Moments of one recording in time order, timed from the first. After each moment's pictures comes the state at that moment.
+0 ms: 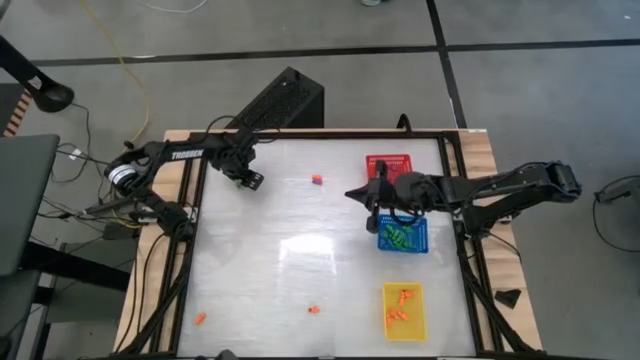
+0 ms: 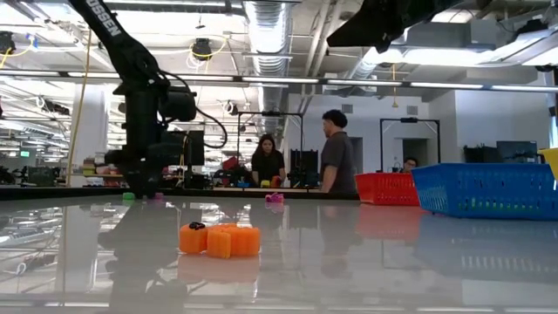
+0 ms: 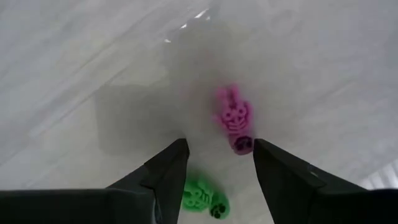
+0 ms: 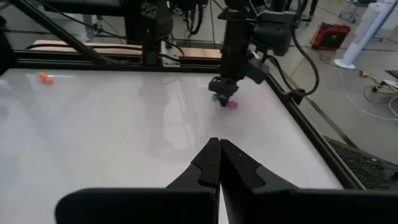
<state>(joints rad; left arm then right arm) 0.84 1.57 0.79 -0.58 0.05 -0.19 0.06 1.13 0.83 0.02 0.28 -0.05</state>
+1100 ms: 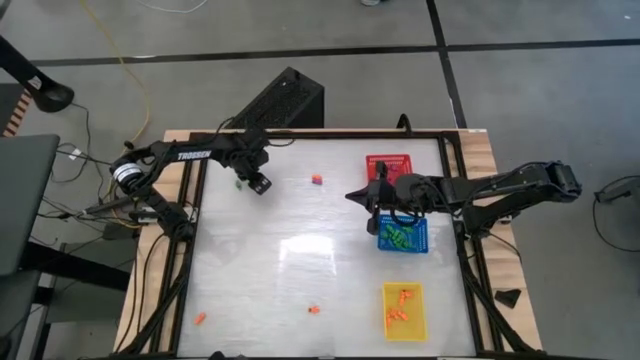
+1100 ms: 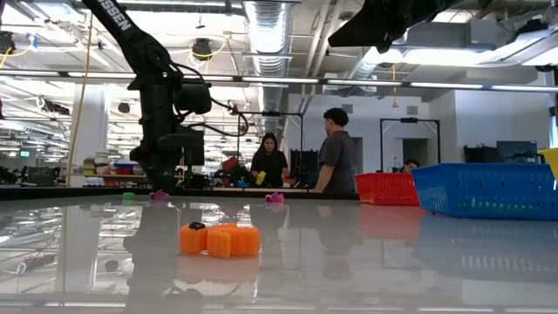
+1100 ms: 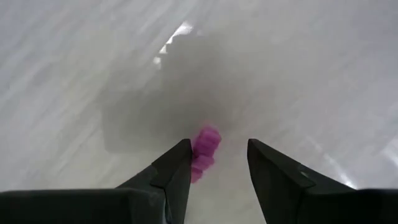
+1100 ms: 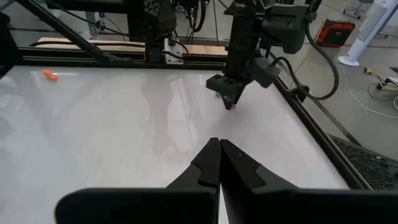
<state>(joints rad) 0.74 1.59 0.88 -0.59 0.07 -0.07 0.07 1.13 0.83 0.01 0.28 -0.03</state>
